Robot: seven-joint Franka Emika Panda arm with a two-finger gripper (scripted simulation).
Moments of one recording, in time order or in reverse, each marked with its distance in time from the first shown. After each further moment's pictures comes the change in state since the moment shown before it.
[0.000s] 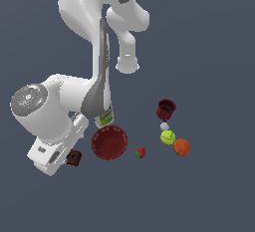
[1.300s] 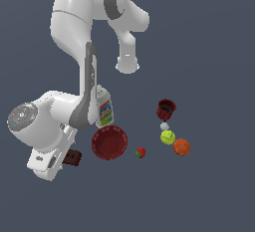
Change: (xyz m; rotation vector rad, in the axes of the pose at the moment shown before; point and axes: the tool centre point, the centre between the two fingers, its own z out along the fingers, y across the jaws) arm -0.039 0.018 0.066 0.001 0.034 -0.197
